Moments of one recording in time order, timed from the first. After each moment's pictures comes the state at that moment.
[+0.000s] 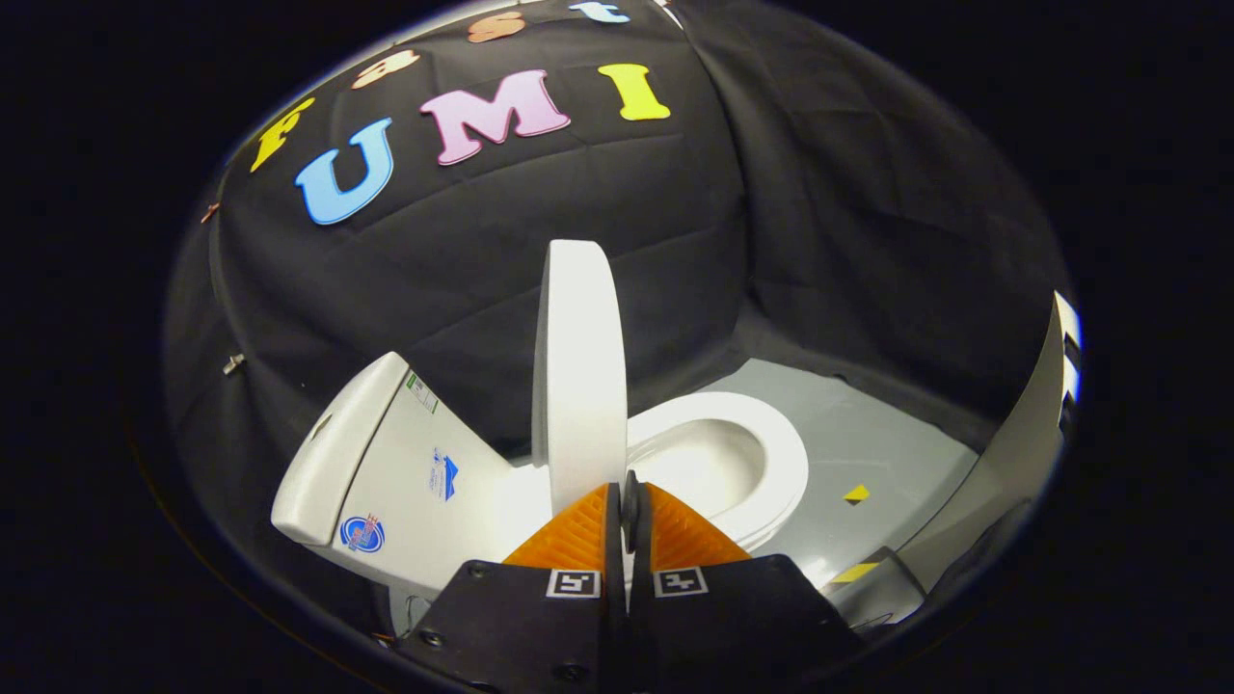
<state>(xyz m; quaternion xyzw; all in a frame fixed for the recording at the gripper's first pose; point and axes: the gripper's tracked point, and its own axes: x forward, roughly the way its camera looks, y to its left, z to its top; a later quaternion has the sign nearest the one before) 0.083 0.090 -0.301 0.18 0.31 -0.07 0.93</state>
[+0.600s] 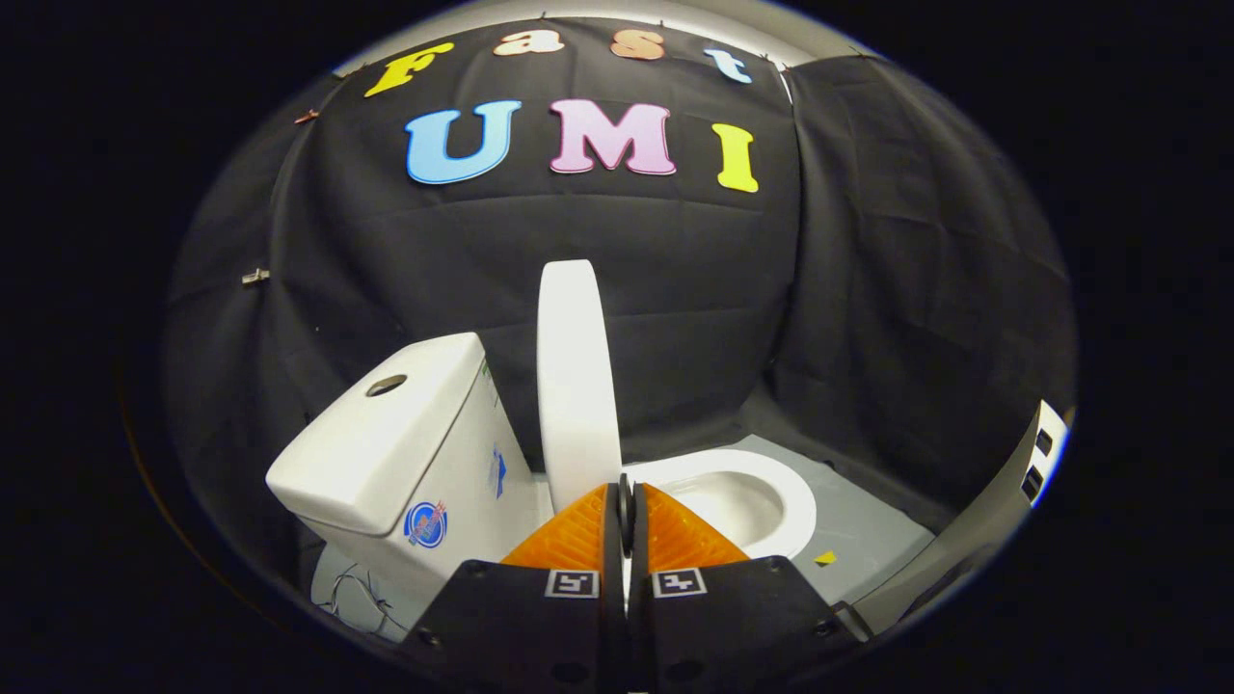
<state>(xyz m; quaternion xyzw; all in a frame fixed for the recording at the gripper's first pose) 0.081 0.201 -0.263 0.05 0.24 -0.04 0.97</state>
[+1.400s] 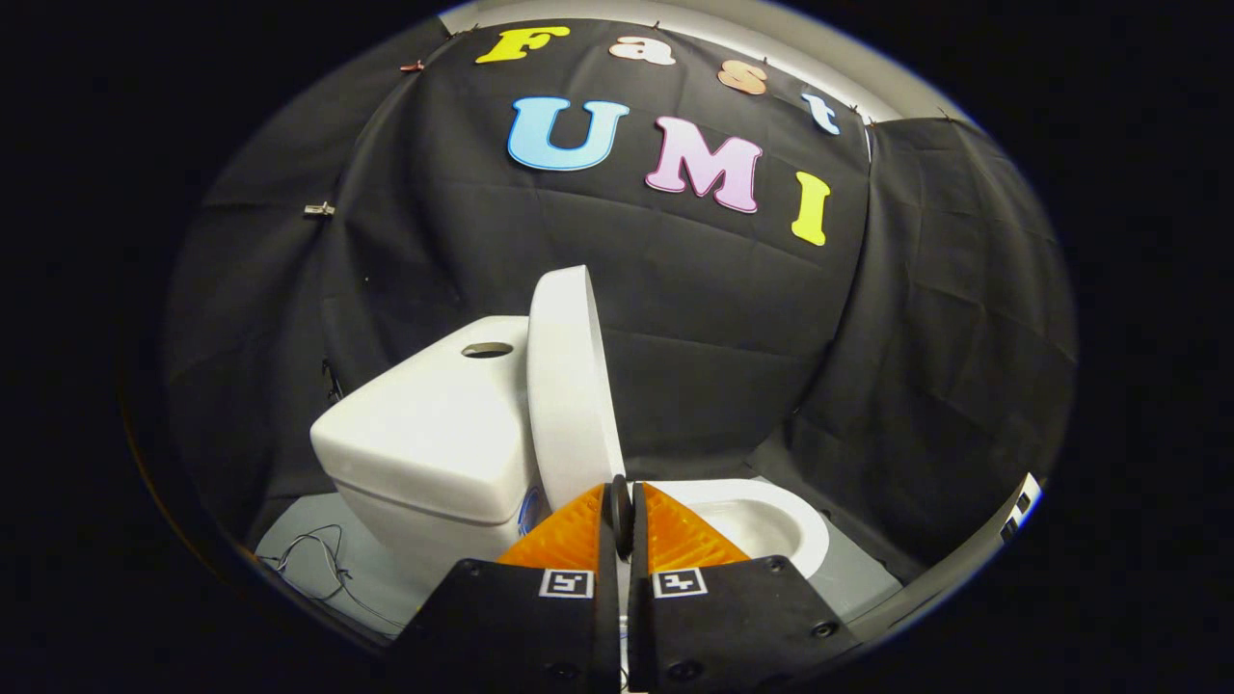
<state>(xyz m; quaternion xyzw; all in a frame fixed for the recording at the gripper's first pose) 0.072 0.283 -0.261 -0.04 0.21 0.01 0.98</state>
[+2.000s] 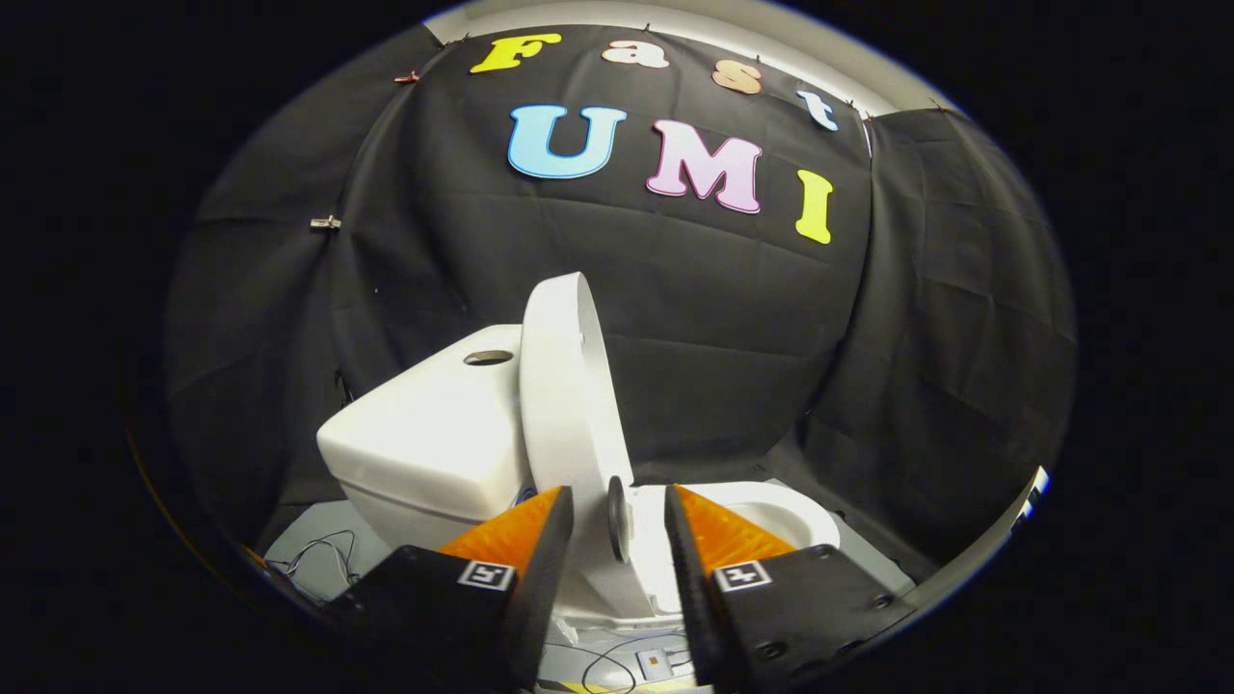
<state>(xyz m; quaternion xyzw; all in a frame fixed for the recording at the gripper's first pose) 0.074 0.272 -0.259 -0.02 0.20 0.03 0.98</state>
